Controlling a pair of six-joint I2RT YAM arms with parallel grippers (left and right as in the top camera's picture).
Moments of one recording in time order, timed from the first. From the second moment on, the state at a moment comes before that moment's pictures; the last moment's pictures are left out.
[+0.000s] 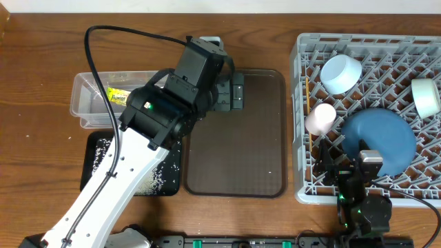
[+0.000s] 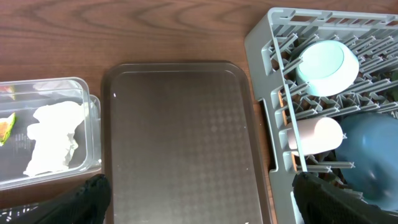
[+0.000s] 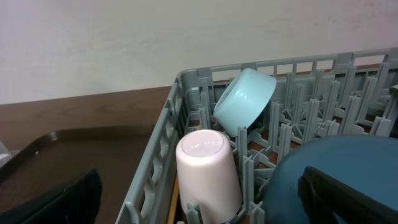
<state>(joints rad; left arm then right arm) -0.59 1.46 1.65 -1.02 -0.09 -0.48 0.07 0.01 0.01 -0.07 0.01 0.17</state>
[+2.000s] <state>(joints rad) -0.59 1.09 1.14 -1.02 -0.09 -0.48 0.07 0.01 0.01 -0.07 0.01 0.17</state>
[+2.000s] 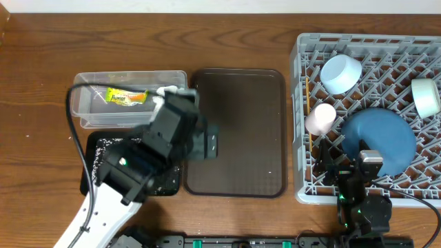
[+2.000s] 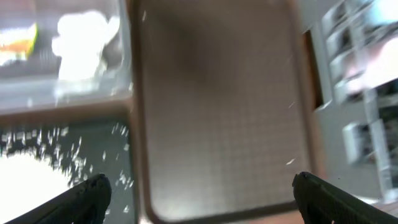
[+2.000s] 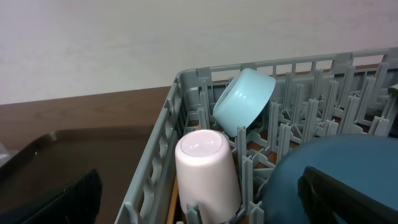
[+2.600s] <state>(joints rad) -0.48 0.58 0.36 -0.18 -0.08 -0.61 0.07 0.01 0.01 -0.07 0.01 0.17</state>
